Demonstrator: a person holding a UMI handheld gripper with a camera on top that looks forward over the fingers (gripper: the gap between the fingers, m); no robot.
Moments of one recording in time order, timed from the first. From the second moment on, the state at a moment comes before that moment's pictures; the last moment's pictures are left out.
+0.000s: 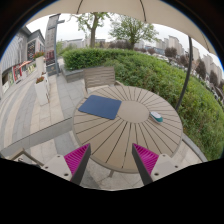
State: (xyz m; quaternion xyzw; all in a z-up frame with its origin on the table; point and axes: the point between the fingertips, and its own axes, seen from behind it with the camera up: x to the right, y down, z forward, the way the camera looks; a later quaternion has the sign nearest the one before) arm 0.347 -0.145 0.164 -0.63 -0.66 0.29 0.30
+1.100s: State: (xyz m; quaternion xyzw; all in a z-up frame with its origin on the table) arm 0.136 0.147 0.022 -0.69 -0.55 0.26 0.38
